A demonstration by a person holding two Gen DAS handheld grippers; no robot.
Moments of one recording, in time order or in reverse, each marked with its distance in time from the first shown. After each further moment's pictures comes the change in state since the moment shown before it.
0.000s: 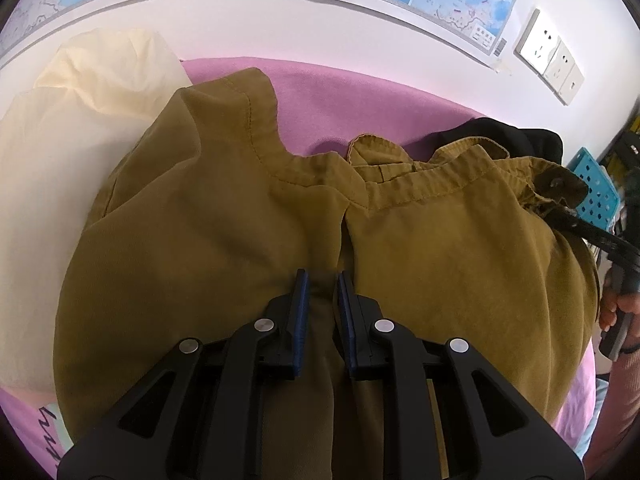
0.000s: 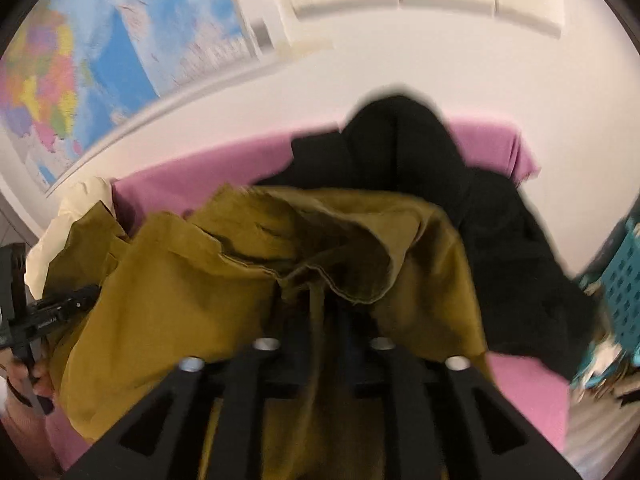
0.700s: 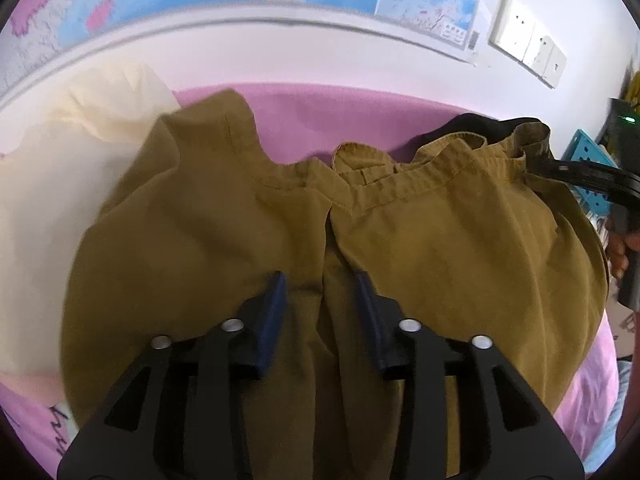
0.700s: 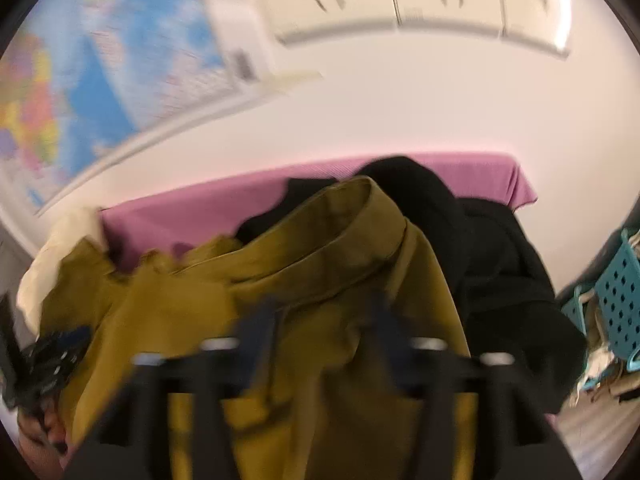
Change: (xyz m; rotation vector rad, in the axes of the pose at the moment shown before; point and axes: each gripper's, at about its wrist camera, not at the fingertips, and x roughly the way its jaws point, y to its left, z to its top) left arm -0.020 -0.021 -0.013 0.118 -0.068 0.049; right arm 0.009 0.011 0.023 0.038 -0.045 -0.006
